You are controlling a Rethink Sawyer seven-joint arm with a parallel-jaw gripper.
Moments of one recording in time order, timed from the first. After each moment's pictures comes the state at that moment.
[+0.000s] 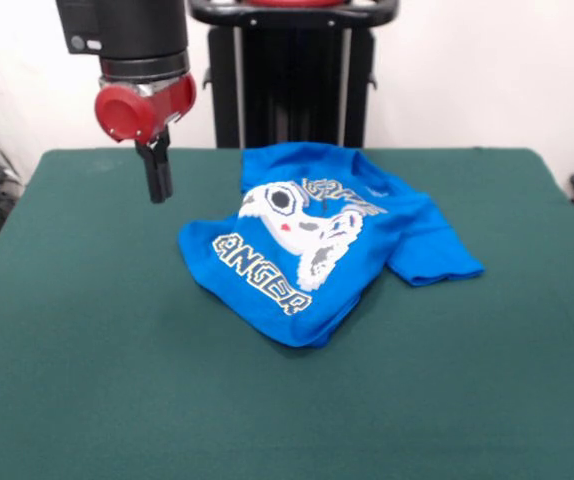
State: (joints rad) arm 0.20 -0.18 -0.71 1.18 -2.00 -0.84 2.81
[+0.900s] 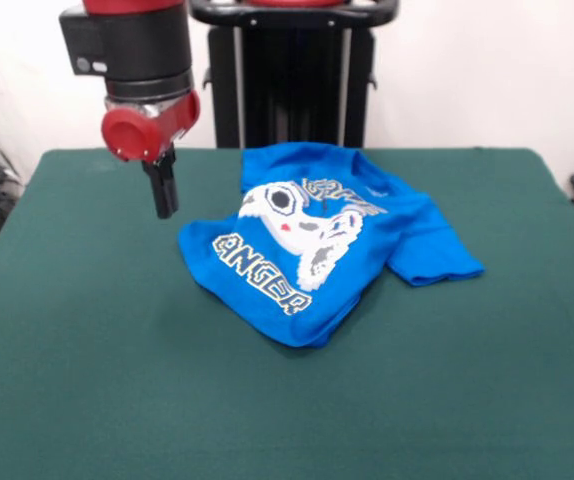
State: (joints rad) arm 0.20 -0.13 -0.71 1.14 -1.99 -0.85 2.81
